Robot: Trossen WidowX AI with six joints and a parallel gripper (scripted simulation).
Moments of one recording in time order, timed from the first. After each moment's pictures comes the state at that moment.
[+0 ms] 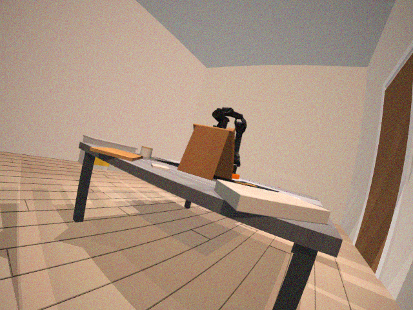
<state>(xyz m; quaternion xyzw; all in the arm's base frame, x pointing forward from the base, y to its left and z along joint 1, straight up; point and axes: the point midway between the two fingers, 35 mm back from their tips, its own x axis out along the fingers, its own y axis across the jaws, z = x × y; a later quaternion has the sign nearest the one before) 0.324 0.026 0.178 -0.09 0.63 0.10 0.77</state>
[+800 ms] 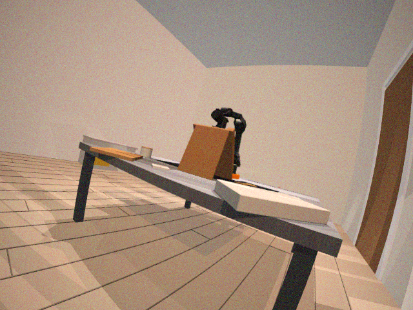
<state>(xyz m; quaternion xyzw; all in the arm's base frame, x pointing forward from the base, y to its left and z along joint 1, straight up) 0.334 0.026 0.172 -0.09 0.63 0.10 0.77</state>
